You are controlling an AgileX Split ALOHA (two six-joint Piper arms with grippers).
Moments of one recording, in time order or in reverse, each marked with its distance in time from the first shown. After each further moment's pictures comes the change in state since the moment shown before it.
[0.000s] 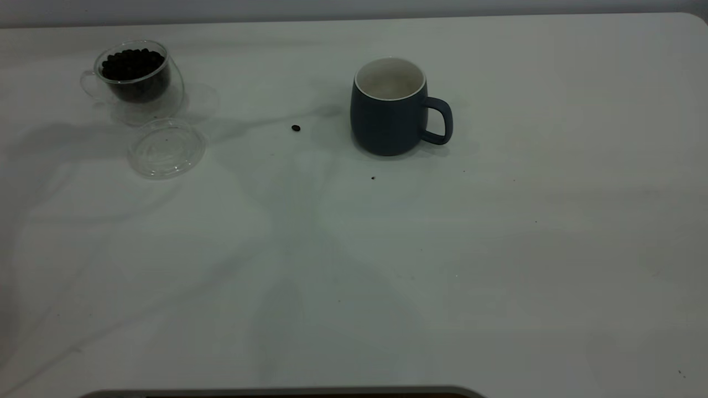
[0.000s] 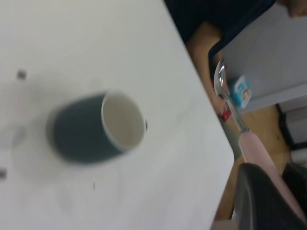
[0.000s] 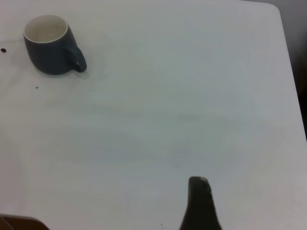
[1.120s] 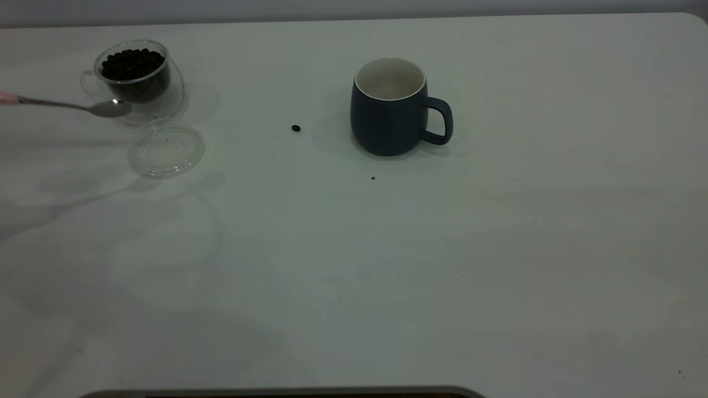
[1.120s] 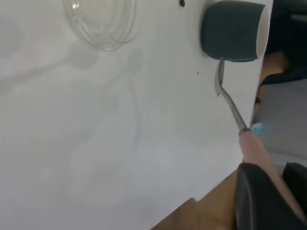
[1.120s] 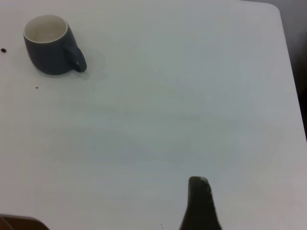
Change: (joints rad) left arm 0.516 0.028 0.420 0.206 -0.008 -0.011; right arm 0.000 0.000 0.000 0.000 0.000 0.000
